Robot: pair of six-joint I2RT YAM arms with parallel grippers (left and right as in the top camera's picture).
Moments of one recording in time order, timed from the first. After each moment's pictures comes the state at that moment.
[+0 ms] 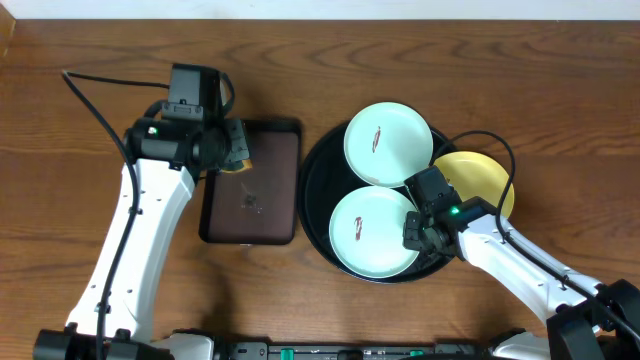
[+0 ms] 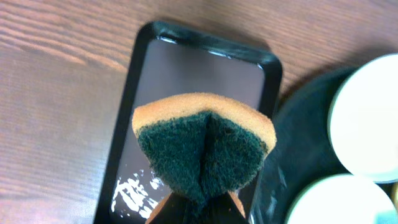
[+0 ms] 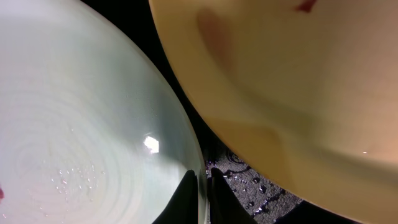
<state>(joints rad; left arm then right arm) -0.14 1.47 1.36 -1.01 0.02 -0.35 0.48 1.48 0.72 -0.63 0.03 0.63</state>
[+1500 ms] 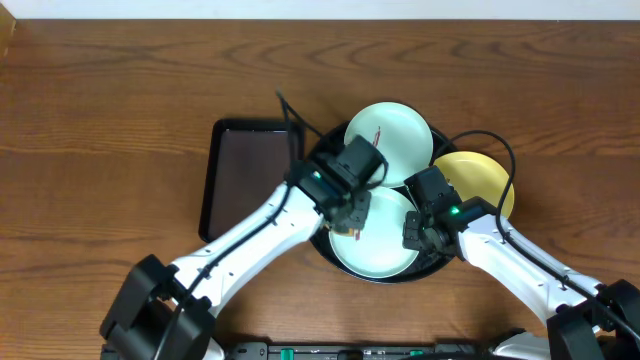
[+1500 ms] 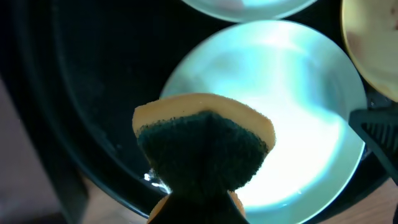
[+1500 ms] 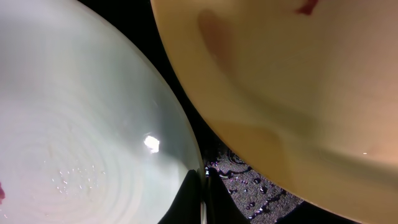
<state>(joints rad) -0.77 1.65 1.19 -0.81 0.01 -0.49 0.48 1.48 0.72 -0.63 0.03 0.63</state>
